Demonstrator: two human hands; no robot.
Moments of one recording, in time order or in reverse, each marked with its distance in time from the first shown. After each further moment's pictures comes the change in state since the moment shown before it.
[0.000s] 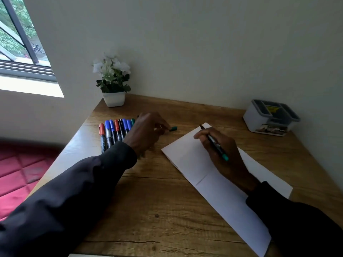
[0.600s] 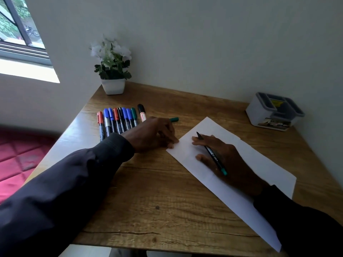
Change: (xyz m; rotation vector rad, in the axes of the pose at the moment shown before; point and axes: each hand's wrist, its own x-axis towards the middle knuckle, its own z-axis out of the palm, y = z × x) left_hand -0.017 0.004 -0.004 -0.107 -0.431 0.070; right_hand -0.030 0.010 -0.003 -0.187 -0.261 -0.075
